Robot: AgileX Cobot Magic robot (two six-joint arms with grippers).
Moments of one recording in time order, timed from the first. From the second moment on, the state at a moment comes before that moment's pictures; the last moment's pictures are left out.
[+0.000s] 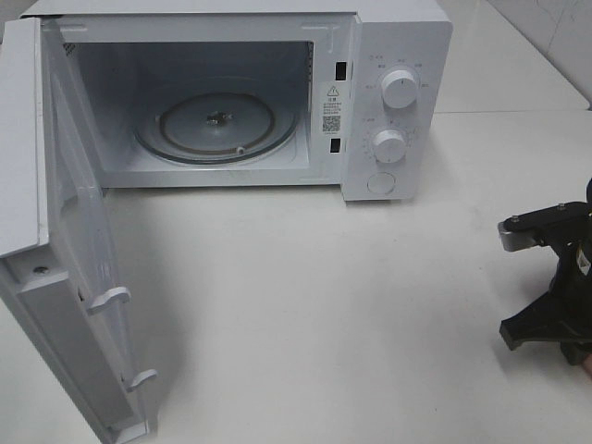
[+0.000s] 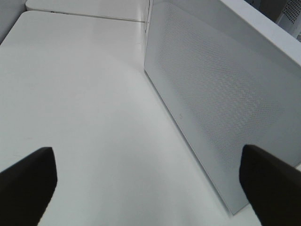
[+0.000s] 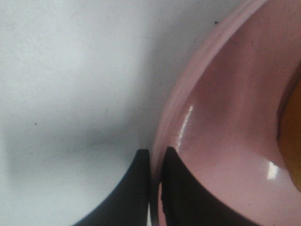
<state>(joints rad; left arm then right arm) -0.02 -0.01 -0.52 -0.08 1.08 -0.05 0.20 1.71 -0.62 -0.39 0.53 0.39</state>
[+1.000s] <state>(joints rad) -0.02 -0.01 -0.52 -0.08 1.08 -0.05 0.41 1.56 -0.62 -0.64 0.81 0.64</state>
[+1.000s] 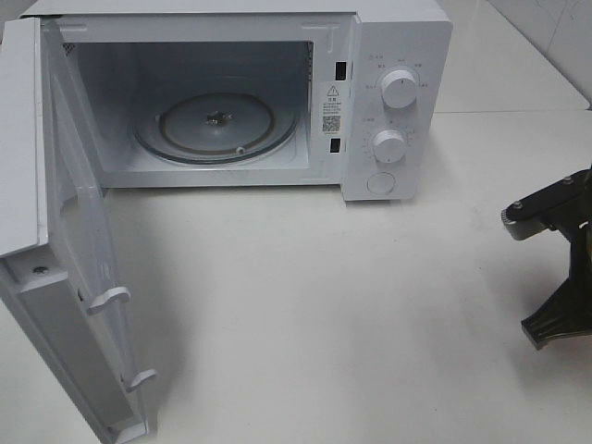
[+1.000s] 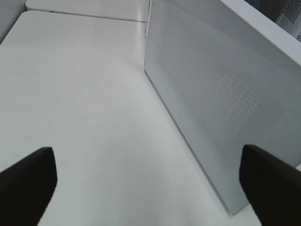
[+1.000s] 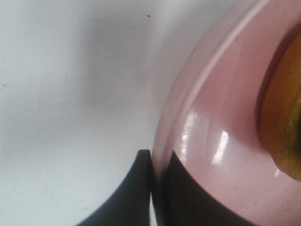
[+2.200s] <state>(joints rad) -0.02 -0.01 -0.52 -0.08 1.08 -0.05 0.56 1.33 -0.62 -0.51 0.94 0.49</state>
